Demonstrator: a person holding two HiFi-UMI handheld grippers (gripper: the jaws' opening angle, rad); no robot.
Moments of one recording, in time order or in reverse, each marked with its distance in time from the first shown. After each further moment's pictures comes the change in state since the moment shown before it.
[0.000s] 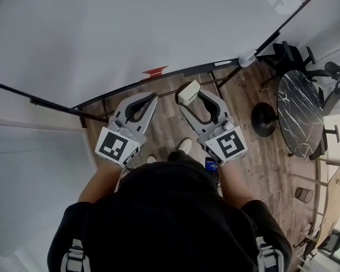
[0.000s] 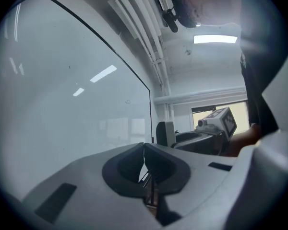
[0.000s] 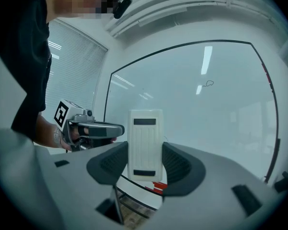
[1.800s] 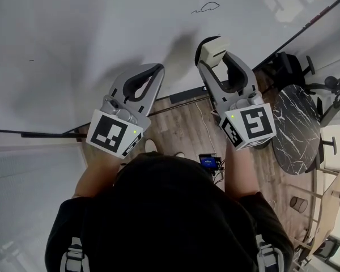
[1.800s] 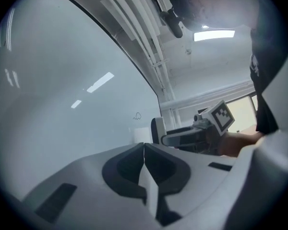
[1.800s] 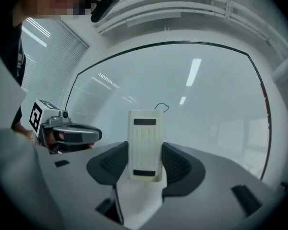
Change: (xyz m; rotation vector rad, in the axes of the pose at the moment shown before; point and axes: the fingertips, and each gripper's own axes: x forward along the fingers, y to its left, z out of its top) left arm 0.189 0.078 0.106 0.085 -0.096 0.026; right arm 0.055 -0.242 0.112 -0.083 -0.048 -0.214
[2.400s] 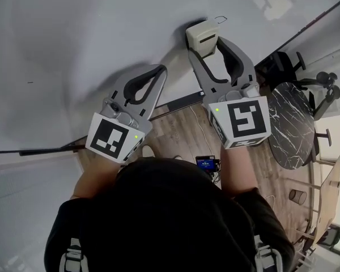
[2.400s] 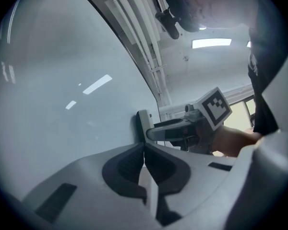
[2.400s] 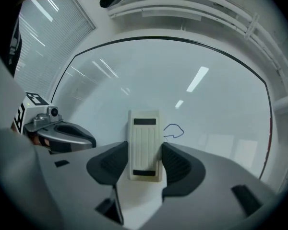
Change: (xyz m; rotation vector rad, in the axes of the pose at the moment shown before) left arm 0.009 0.029 0.014 -0.007 -0.055 -0.071; right arm 0.054 0.008 0.051 -0.186 0.061 -0.123
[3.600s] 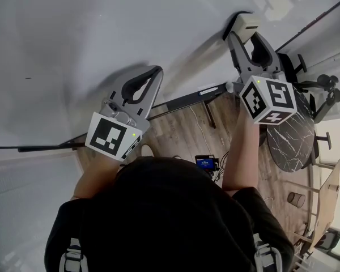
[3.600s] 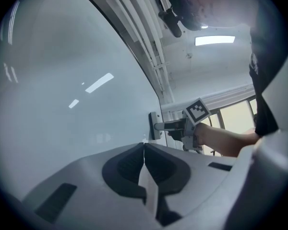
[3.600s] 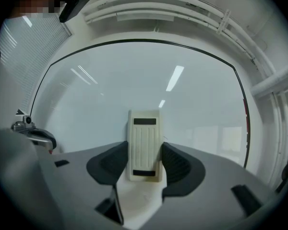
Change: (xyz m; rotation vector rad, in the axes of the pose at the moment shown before) left arm -0.001 0.002 -0.014 -0.013 0.021 0.036; right arm -0.010 -0.107 -0.034 0.191 -0.029 -0.158
